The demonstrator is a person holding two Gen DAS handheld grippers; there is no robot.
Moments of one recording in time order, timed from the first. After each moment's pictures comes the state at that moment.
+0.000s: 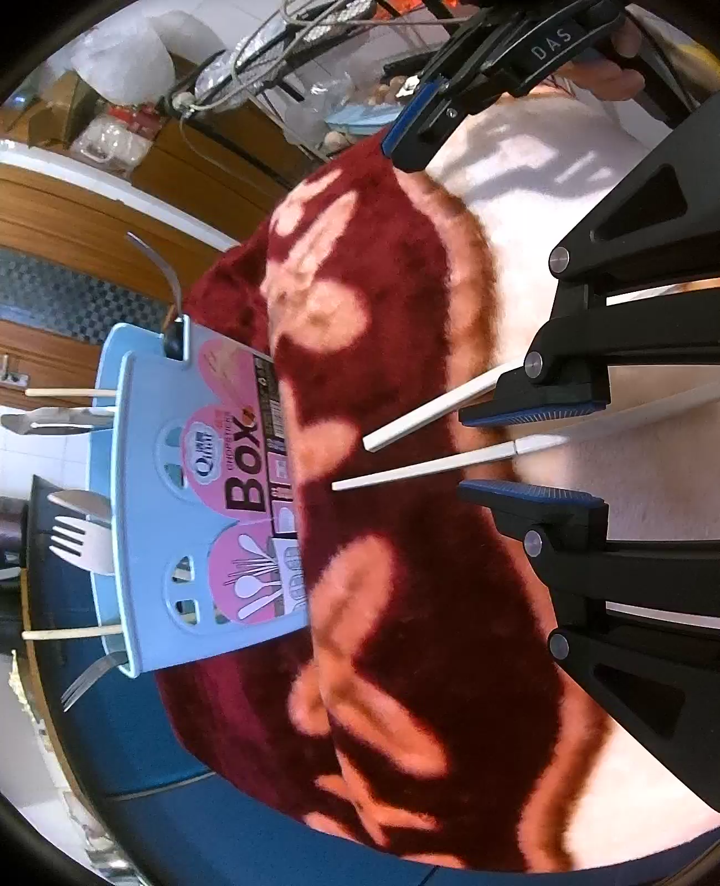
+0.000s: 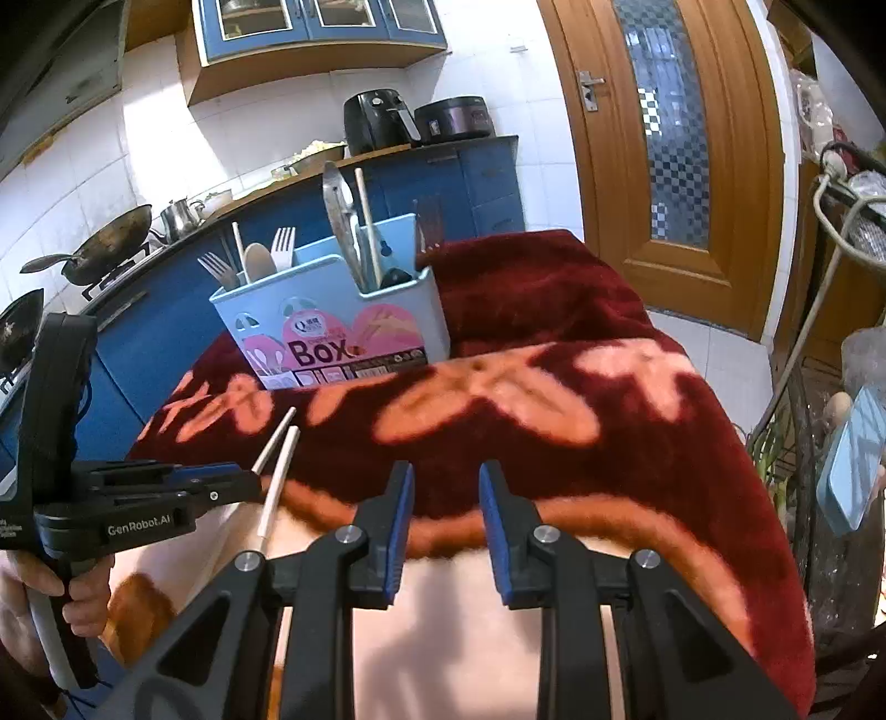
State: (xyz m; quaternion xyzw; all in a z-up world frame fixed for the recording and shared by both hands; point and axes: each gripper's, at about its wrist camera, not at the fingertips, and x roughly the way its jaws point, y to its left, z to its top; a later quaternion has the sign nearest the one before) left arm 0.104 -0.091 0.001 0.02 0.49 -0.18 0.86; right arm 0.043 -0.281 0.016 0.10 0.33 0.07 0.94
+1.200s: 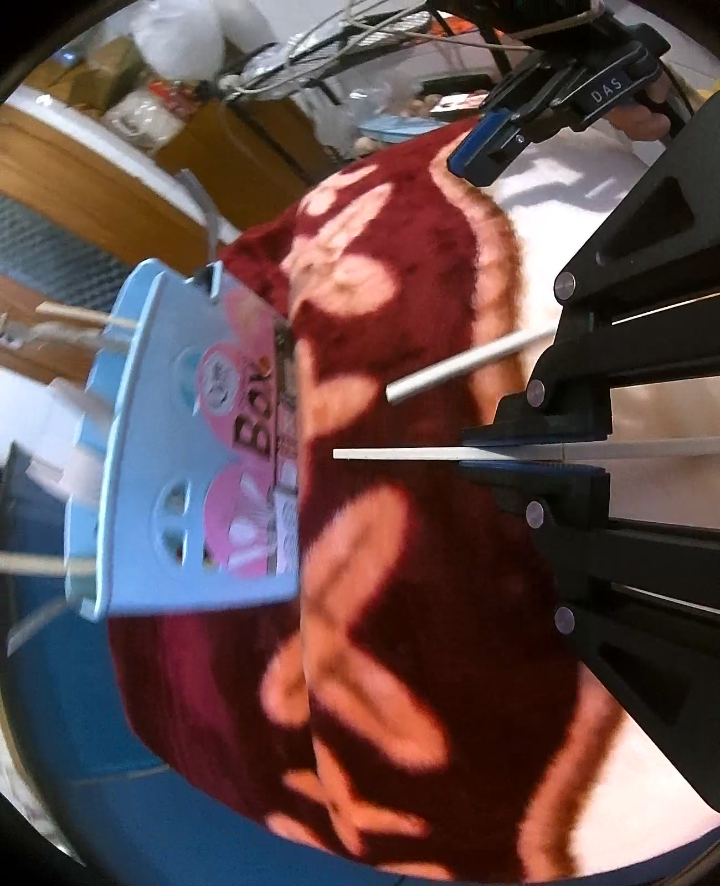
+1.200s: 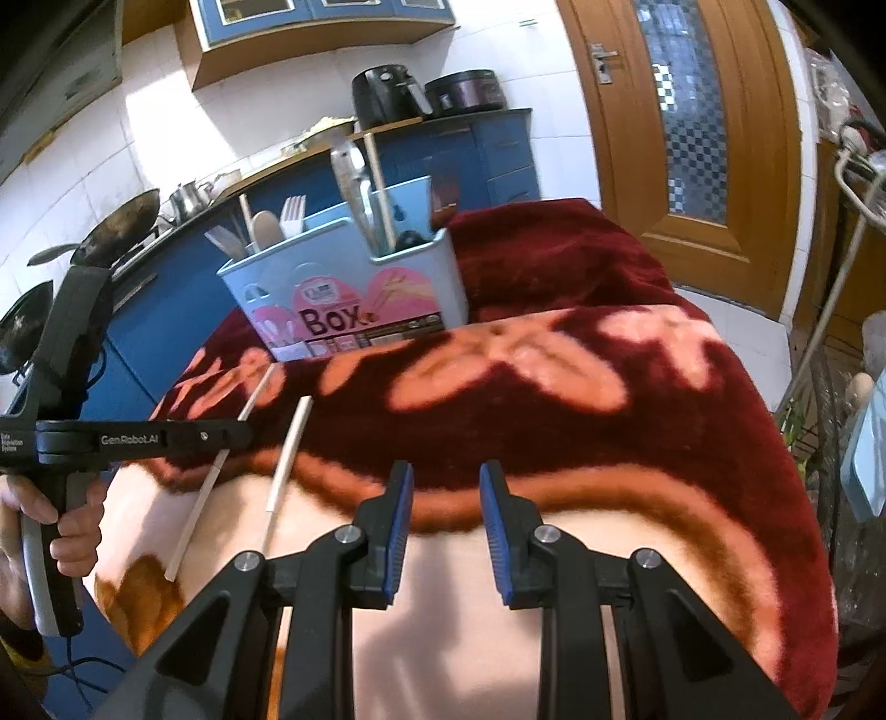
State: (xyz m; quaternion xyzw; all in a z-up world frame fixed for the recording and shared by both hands) left arm 0.130 -0.057 0.001 -0.04 0.51 -0.17 0.84; right arm 0.048 -0.274 0.008 0.10 0.37 0.10 0.92
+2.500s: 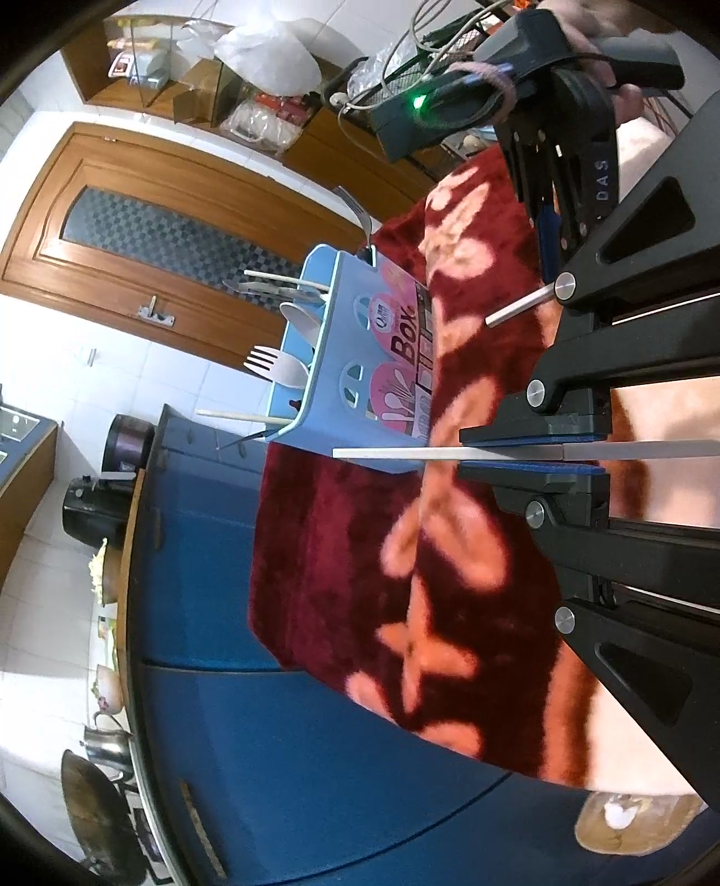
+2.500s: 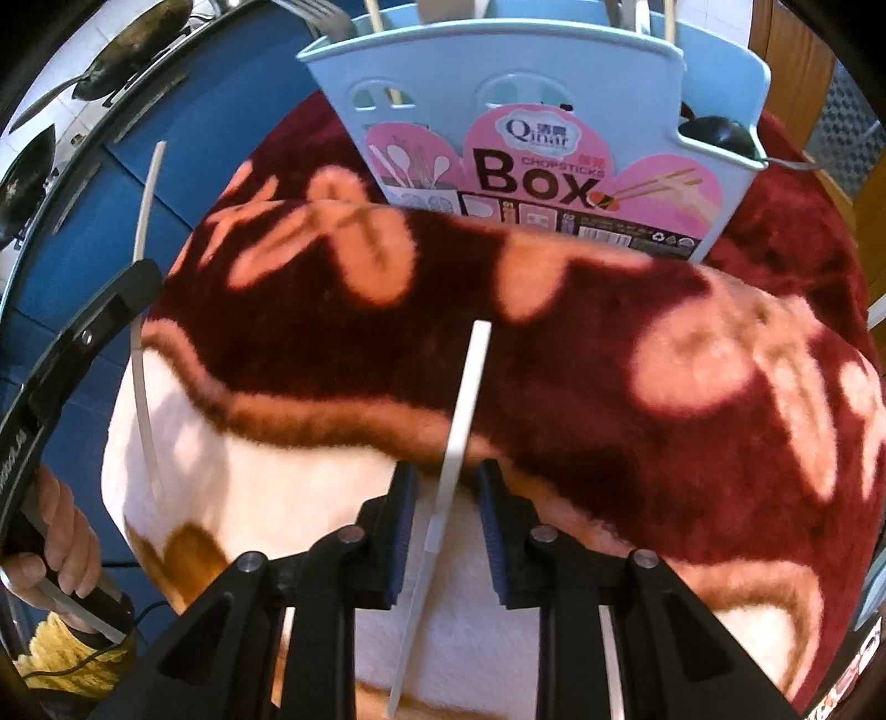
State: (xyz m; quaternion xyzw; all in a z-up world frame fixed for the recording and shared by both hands) left arm 0.087 0.022 0.044 -0.09 0.33 -0.14 0.93; right arm 0.145 -0.157 -0.006 0.00 0.60 0.19 0.77
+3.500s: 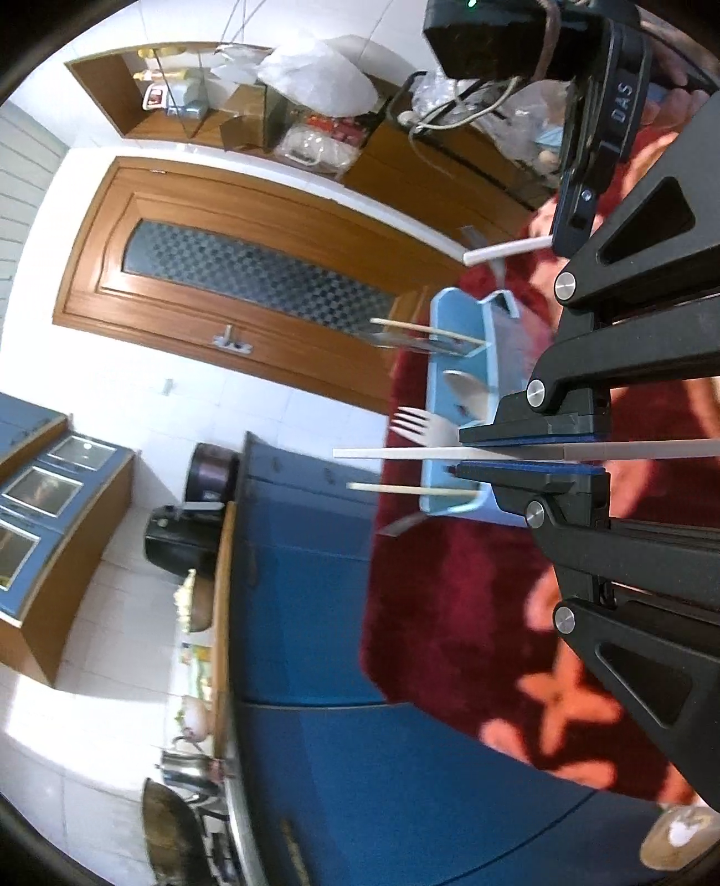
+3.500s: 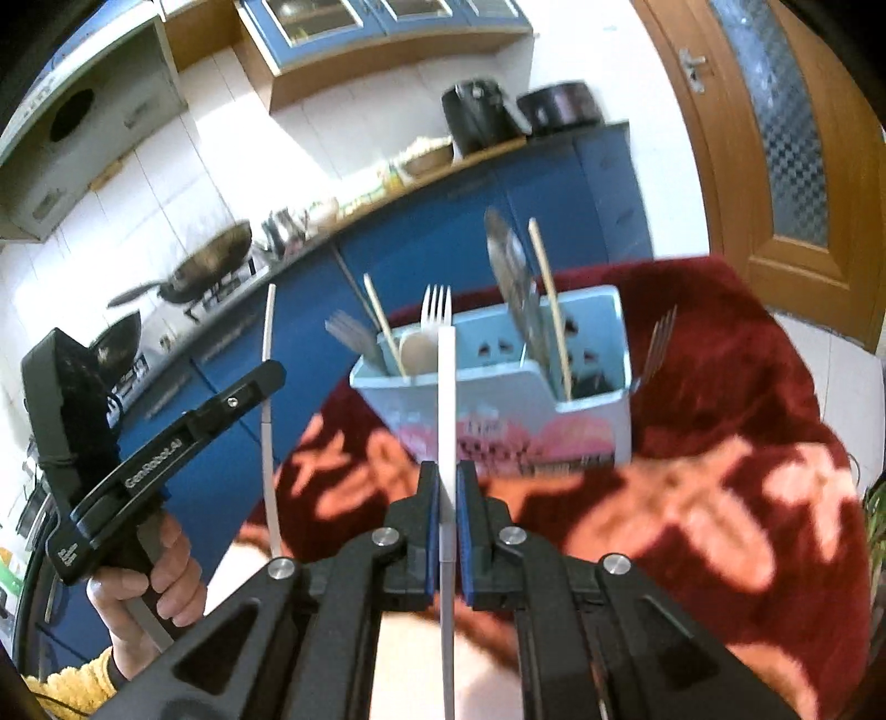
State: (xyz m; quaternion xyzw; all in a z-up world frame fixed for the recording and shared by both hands) left arm 0.123 -0.014 0.101 -0.09 0.22 -0.15 0.96; right arm 0.119 -0.239 0.084 0.15 0.33 0.22 0.91
